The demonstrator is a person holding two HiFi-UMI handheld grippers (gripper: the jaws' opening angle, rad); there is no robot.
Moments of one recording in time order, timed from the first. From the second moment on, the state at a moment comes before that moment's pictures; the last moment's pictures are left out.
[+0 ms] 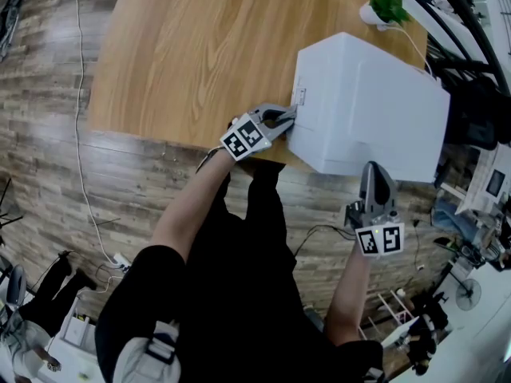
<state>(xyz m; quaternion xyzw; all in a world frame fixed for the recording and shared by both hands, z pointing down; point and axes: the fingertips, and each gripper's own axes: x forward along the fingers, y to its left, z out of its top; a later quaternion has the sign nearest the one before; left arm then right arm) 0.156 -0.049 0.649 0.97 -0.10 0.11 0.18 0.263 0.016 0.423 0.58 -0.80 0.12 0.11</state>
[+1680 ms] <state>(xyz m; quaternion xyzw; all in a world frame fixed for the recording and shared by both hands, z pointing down) 0.125 0.072 0.630 0.96 -0.13 0.18 0.18 0.254 0.041 0.425 0.52 -0.84 0.08 0.09</state>
